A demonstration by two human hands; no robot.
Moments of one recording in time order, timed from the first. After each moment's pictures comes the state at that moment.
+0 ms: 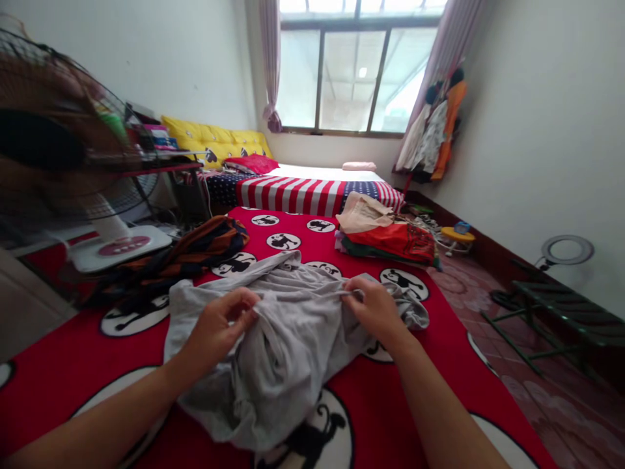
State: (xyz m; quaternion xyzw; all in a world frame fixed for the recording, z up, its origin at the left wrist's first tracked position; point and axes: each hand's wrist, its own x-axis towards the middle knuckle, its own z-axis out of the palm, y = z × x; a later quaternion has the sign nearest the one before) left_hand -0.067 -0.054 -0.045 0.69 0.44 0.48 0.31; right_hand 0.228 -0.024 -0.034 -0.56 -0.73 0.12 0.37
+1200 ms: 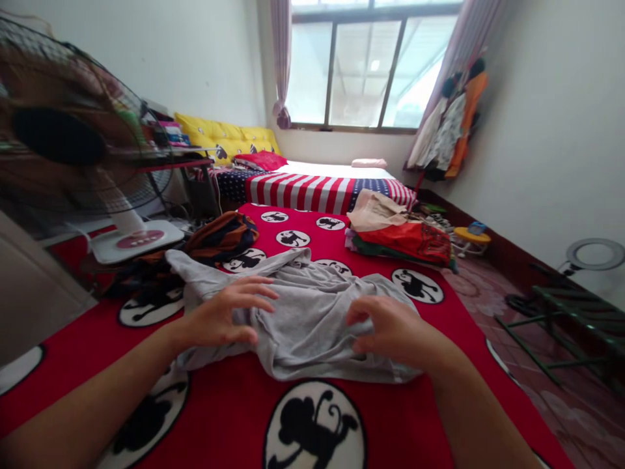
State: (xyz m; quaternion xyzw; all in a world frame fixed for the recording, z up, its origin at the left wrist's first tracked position) left_hand -0.114 -0.022 -0.035 0.91 0.26 0.28 0.16; right_hand 0.220 -0.055 0.010 -0.56 -0.79 0.22 0.09
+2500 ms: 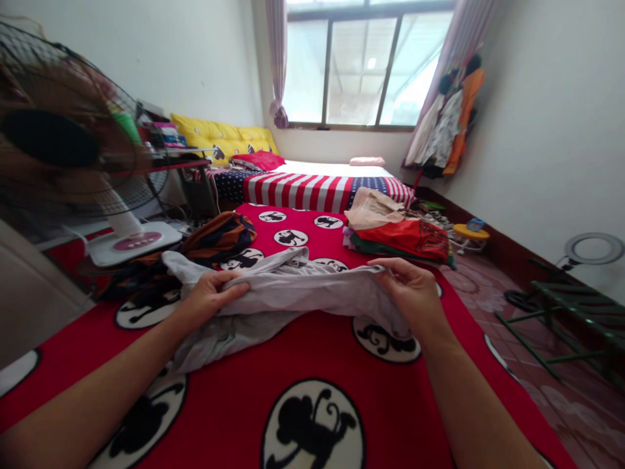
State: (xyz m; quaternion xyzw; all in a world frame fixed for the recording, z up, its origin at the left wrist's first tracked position) left_hand -0.122 -0.009 -0.040 0.63 0.47 0.48 0.38; right_hand 0.236 -0.032 -0.006 -0.56 -0.56 0.25 0.56
